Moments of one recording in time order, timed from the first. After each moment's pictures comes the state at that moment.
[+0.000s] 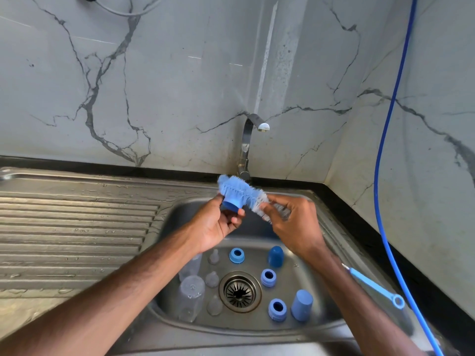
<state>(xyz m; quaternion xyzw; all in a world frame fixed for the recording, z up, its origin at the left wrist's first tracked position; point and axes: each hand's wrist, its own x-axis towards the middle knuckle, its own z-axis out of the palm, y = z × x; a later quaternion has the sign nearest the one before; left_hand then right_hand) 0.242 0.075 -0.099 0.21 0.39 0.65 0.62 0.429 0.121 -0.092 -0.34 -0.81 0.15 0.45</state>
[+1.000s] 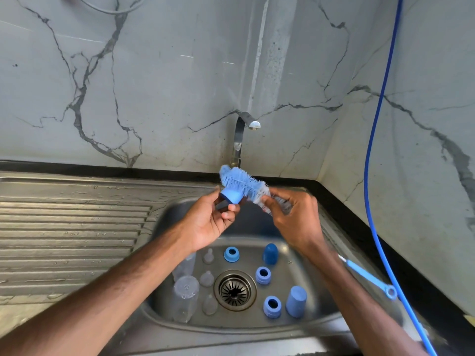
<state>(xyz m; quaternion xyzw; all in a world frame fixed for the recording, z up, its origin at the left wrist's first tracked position) 0.239 0.076 -0.096 0.19 0.30 0.64 0.68 0.439 0.127 -0.086 -0.35 -0.79 0.13 0.48</state>
